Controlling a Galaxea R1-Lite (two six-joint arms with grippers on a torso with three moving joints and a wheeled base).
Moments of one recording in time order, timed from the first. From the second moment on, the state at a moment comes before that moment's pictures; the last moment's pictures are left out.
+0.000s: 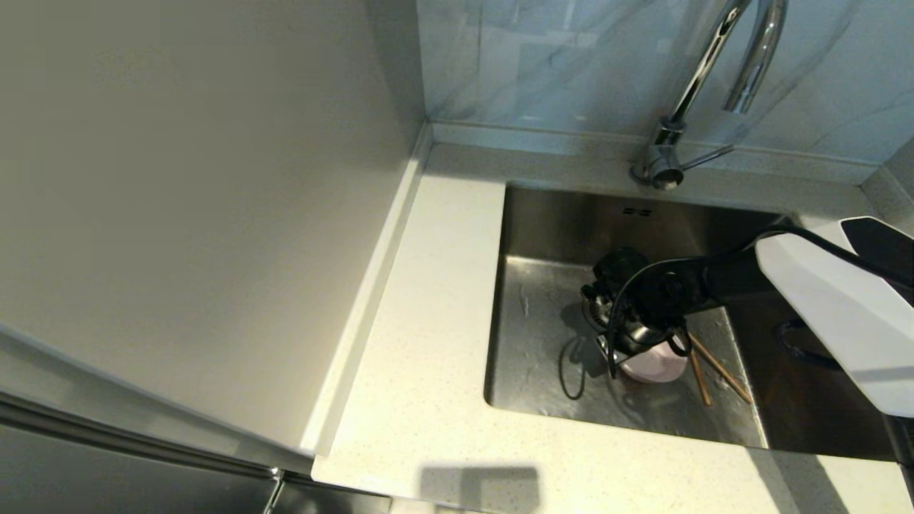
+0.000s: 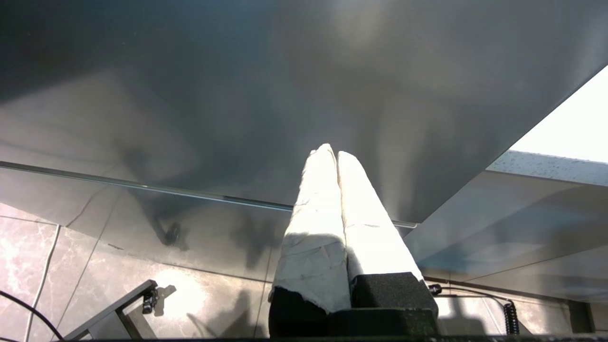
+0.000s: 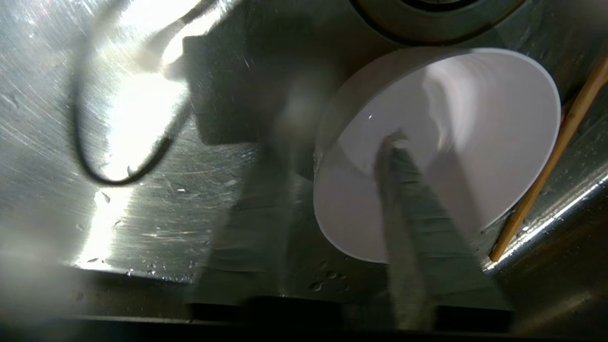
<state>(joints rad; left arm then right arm) 0.00 0.00 0.00 0.00 0.02 -0.03 0.27 2.34 -1.66 0.38 -0.33 -0.12</state>
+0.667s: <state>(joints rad) 0.00 0.00 0.00 0.00 0.02 -0.03 0.27 2.24 -1.68 0.41 -0.33 -0.12</state>
